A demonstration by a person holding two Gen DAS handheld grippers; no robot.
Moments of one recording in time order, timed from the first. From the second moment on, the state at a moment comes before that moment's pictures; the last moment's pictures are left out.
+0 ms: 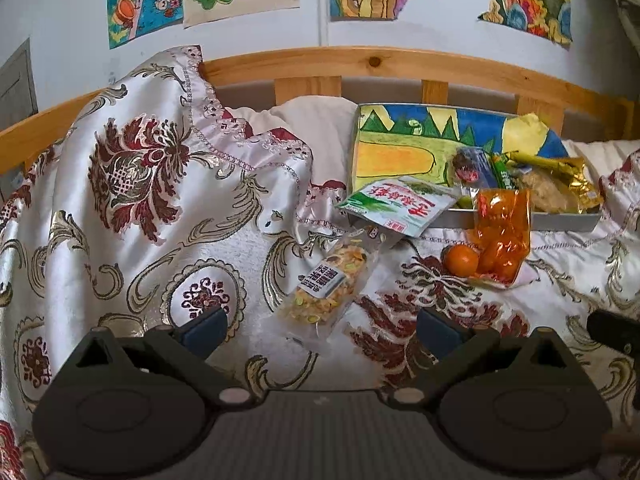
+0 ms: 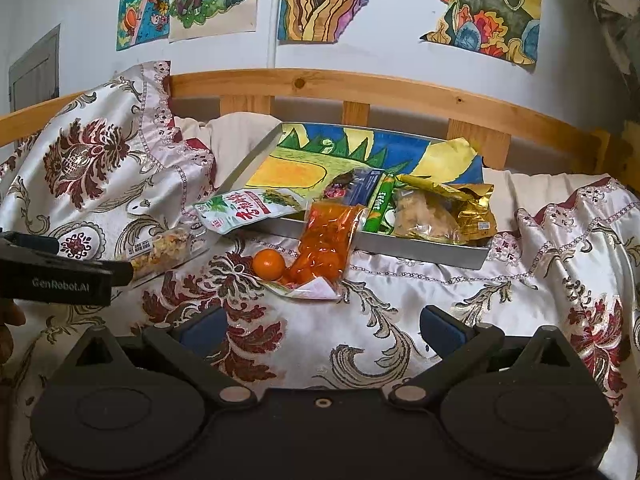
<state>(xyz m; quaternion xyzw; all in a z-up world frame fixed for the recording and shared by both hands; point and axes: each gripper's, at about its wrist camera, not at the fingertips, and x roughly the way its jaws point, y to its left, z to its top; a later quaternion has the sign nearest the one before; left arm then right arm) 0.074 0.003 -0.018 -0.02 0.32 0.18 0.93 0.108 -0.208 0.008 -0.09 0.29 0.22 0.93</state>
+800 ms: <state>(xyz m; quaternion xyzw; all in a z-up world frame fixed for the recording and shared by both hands) 0.088 0.002 -0.028 -0.03 0.34 0.19 0.92 0.133 -0.202 0.002 -0.08 0.29 0.25 0.92</state>
